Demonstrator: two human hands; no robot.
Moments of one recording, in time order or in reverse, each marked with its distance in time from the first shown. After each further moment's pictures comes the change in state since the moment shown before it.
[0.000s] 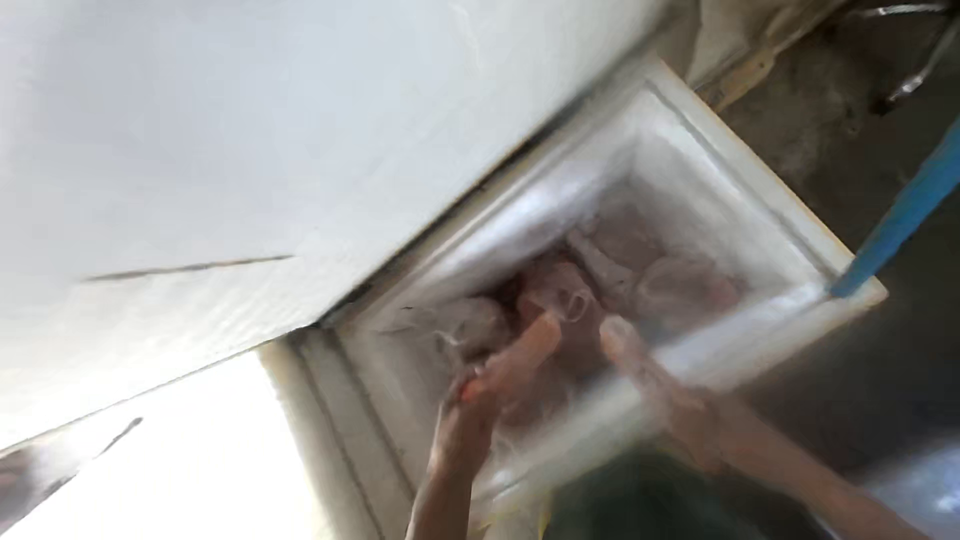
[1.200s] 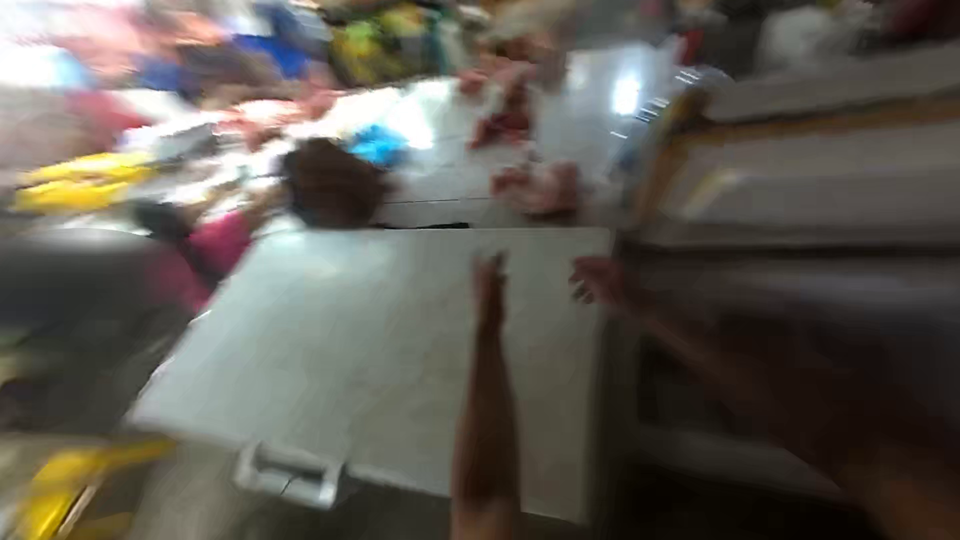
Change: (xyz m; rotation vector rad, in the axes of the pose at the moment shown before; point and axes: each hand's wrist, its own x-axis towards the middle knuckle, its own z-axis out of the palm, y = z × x) left_hand -0.061 0.082 -0.499 -0.107 0.594 0.632; right_hand 0.073 -0.317 0.552 -0.407 -0.377 -0.868
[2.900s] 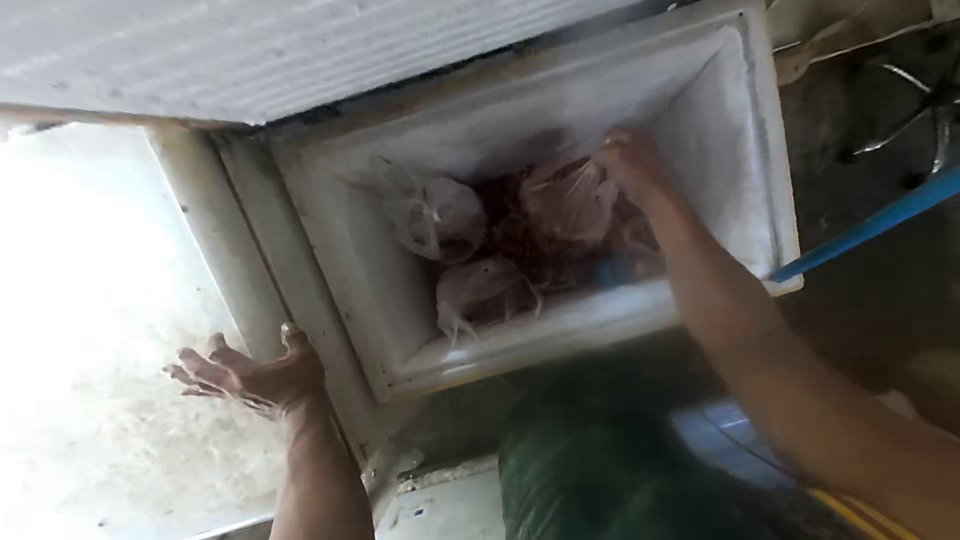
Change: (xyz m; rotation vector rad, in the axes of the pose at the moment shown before) left_hand -0.218 -0.089 0.187 1.357 0.211 0.047; right_hand -0.258 0.265 -0.440 -0.224 0.478 0.622
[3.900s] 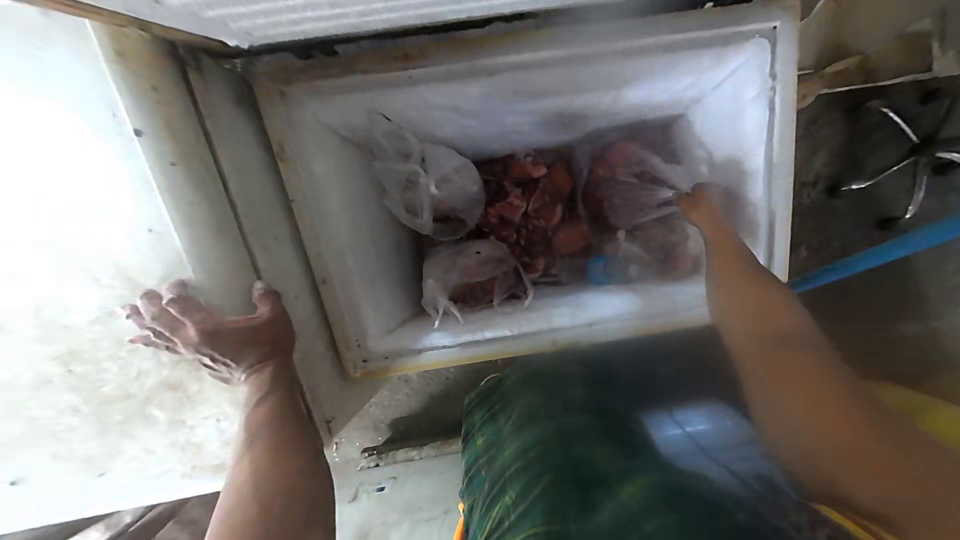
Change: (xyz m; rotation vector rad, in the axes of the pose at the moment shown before) left_hand 0.008 0.004 0.004 0.089 -0.081 -0.020; right_hand 0.033 0.187 -0.057 -0.624 0.029 0.425
